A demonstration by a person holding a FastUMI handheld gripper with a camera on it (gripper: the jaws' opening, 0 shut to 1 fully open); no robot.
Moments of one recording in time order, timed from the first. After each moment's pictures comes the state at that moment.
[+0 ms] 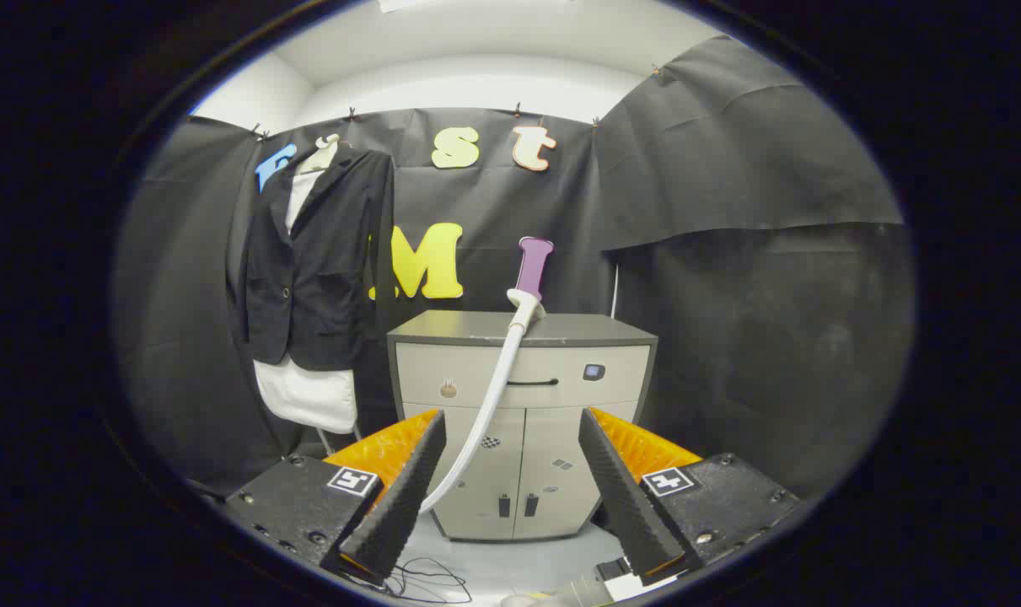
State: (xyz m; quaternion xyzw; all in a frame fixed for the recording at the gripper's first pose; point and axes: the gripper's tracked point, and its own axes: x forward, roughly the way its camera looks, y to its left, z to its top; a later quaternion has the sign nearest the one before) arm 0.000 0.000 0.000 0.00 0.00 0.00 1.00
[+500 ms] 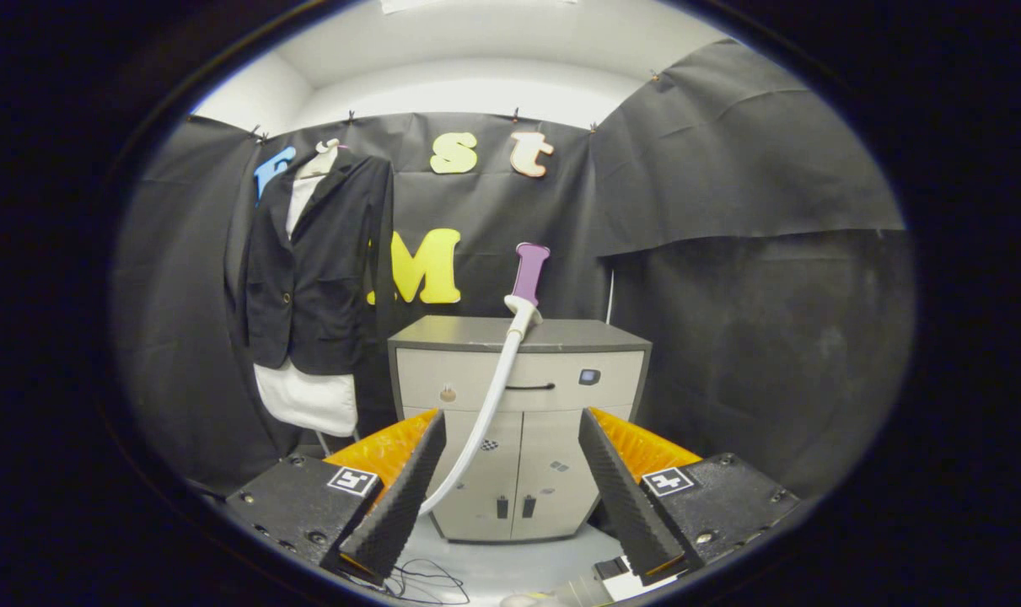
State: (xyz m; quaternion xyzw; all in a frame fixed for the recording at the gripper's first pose) arm -0.012 0.005 0.011 0.00 -0.01 -0.01 1.00
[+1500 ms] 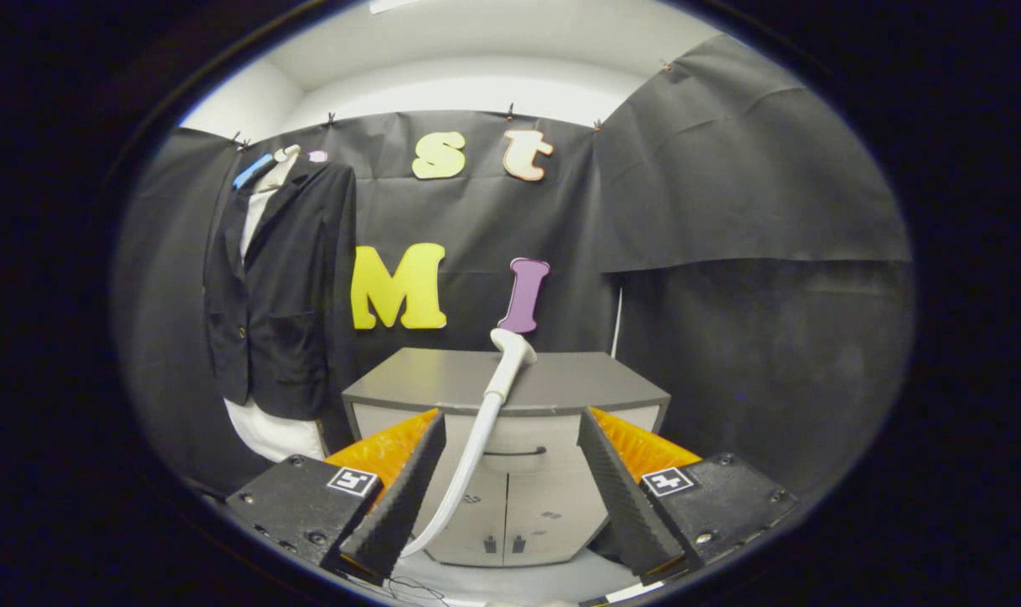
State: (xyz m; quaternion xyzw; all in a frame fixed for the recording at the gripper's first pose) arm 0.145 -0.027 0.107 0.00 -0.01 0.01 1.00
